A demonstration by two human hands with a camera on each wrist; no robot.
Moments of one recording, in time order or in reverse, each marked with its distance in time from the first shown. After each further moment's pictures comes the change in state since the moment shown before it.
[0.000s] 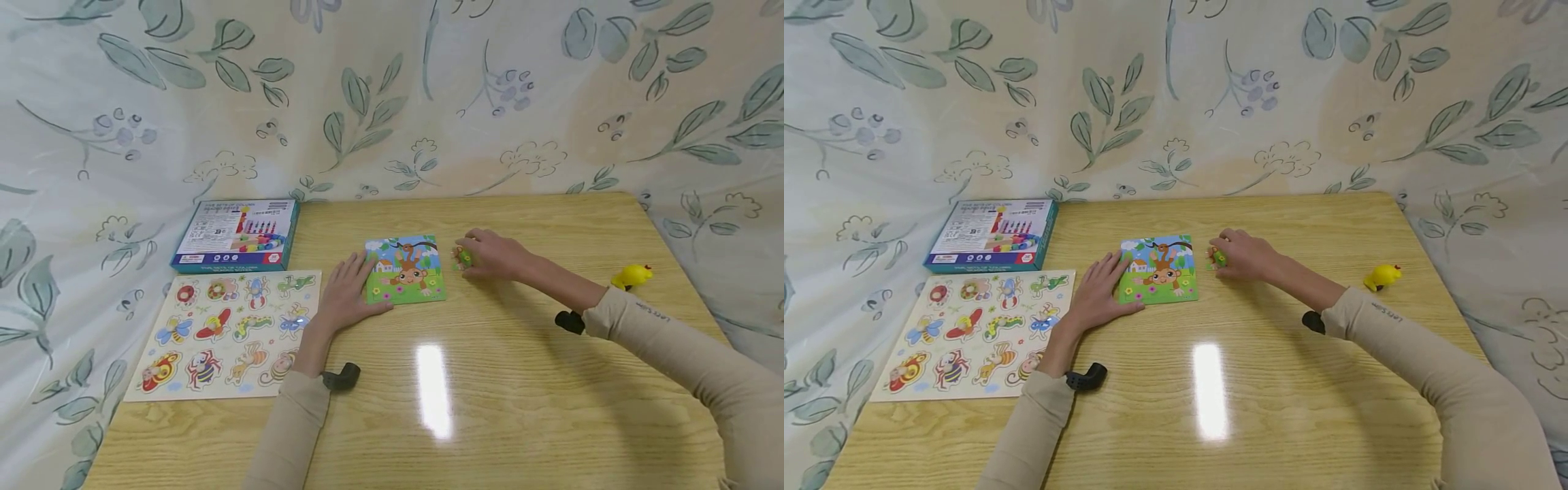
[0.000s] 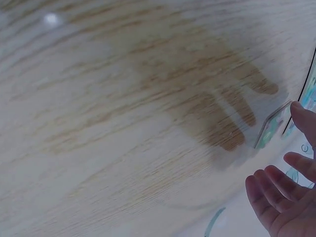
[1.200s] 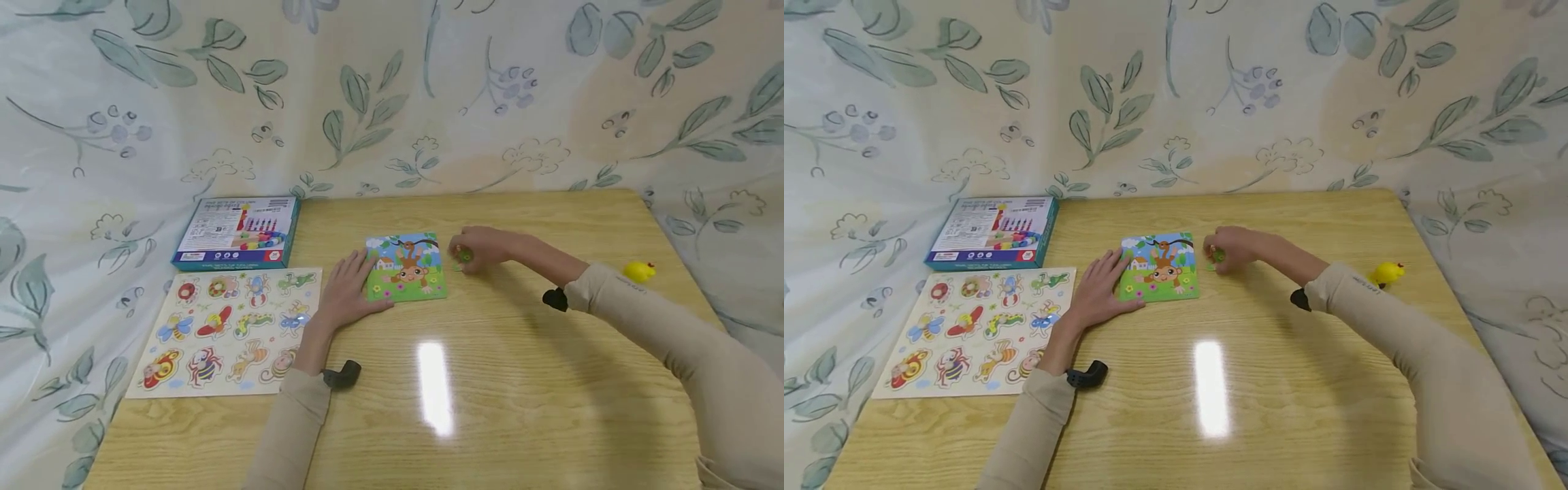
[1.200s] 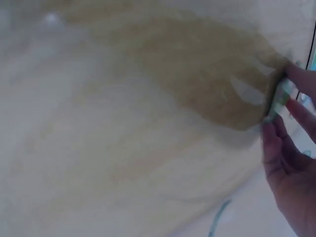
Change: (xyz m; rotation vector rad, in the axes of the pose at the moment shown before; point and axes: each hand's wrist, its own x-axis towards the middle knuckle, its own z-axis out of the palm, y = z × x) left_hand 0.000 0.001 -0.004 0.002 -0.018 -0.004; right_hand 0.039 0.016 -0.003 0.159 -0.199 -0.222
